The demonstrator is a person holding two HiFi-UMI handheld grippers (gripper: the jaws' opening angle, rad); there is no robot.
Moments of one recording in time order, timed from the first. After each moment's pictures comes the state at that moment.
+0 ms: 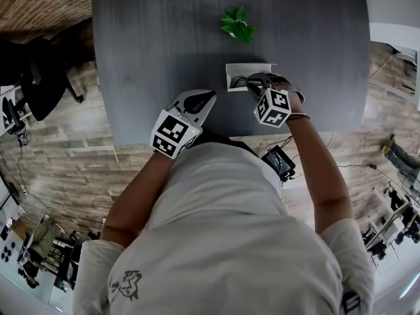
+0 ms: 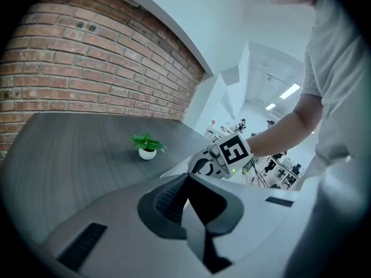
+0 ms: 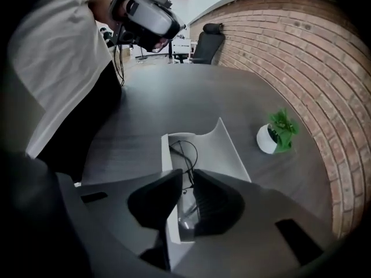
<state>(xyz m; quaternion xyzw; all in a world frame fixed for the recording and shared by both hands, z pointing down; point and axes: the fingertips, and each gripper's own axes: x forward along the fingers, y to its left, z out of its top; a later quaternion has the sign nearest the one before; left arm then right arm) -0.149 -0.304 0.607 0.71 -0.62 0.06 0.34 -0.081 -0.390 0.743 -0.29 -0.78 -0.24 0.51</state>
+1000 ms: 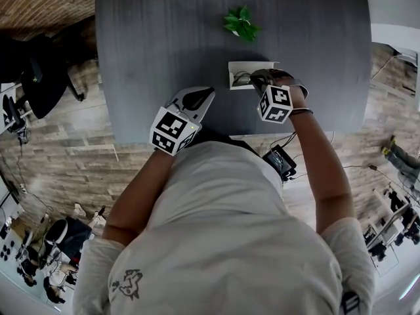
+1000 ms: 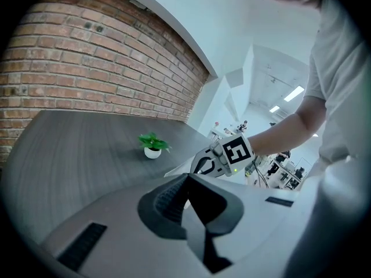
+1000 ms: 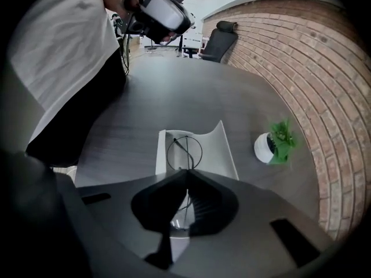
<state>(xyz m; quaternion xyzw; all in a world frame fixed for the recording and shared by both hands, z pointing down) -0.159 -0.296 0.610 0.69 -0.63 0.05 0.35 -0.087 -0.398 0.743 -0.30 -0.75 -0.30 0.51</state>
